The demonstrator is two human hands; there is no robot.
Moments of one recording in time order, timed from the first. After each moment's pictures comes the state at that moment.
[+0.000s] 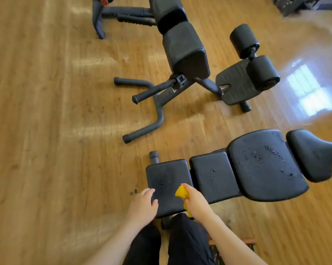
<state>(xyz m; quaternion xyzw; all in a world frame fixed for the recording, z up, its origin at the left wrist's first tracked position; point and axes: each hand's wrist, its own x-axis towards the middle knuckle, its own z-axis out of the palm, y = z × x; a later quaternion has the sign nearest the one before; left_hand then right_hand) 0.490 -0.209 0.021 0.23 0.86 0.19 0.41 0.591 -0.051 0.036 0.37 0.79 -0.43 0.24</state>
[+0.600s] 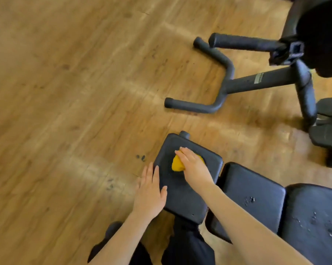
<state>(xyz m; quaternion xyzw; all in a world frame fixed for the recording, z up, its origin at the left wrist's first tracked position) 0.579 -0.157 -0.158 -0.03 0.94 0.18 0.28 0.508 -0.002 -0.149 -0.11 0.94 -0.20 0.26</state>
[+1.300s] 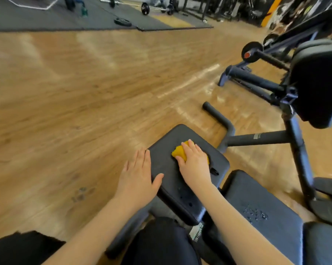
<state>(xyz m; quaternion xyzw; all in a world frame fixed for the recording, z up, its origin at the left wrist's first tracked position) 0.649 -0.147 -0.233 -0.08 0.98 0.19 0.05 0.566 -0.007 -0.223 -0.15 0.98 -0.14 0.02</state>
